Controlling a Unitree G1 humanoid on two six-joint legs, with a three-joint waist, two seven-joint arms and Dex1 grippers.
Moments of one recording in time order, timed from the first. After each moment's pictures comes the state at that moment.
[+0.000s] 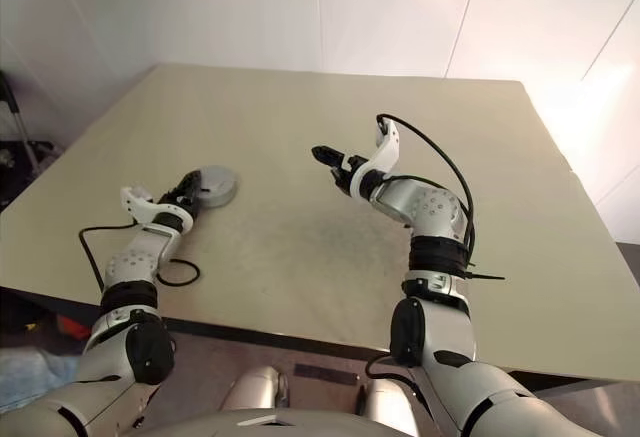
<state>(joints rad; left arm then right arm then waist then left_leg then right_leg) -0.58 0.19 0.70 0.71 -0.85 0.43 -0.25 -0.77 0.00 -0.43 0.36 0.89 1.07 0.00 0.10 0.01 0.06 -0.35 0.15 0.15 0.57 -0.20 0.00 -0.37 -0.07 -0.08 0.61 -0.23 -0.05</state>
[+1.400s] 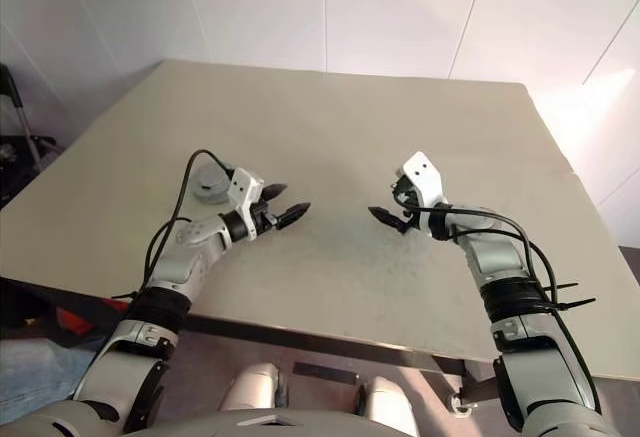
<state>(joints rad) -0.46 0.22 -0.07 0.43 -0.27 0.12 -0.72 -0.48 -0.52 0.10 0.39 0.18 0.21 0.76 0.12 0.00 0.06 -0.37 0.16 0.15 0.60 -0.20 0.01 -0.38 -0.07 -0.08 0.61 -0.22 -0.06</state>
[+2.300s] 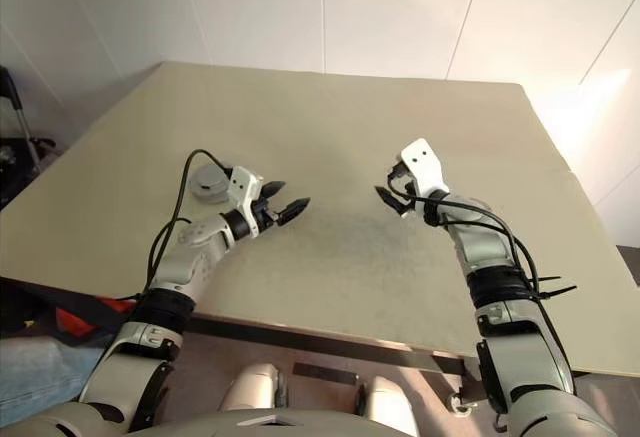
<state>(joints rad) -0.45 0.18 -0.05 0.40 -0.25 0.14 -0.66 -0.57 -0.45 0.07 0.52 0.08 0.14 0.56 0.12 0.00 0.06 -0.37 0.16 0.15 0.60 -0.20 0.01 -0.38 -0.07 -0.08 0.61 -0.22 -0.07</state>
